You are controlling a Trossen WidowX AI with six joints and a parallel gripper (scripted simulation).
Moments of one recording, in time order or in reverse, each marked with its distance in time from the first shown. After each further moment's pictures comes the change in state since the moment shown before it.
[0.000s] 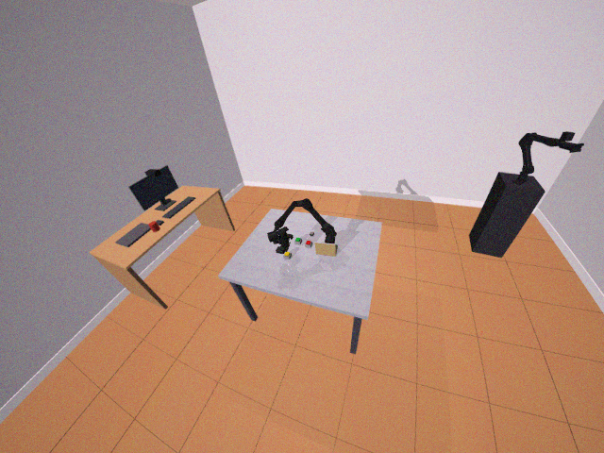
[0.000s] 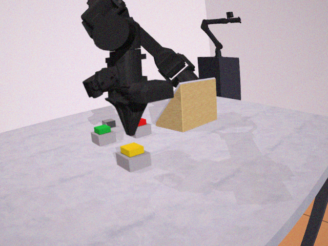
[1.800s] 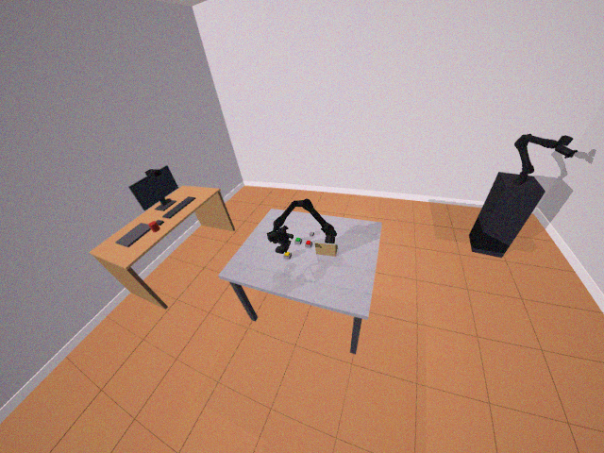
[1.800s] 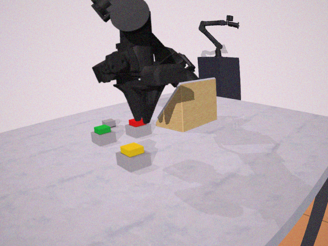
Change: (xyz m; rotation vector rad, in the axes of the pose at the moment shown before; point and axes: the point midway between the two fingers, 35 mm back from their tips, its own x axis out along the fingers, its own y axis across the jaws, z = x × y) arm -0.025 0.021 -0.014 0.029 0.013 0.016
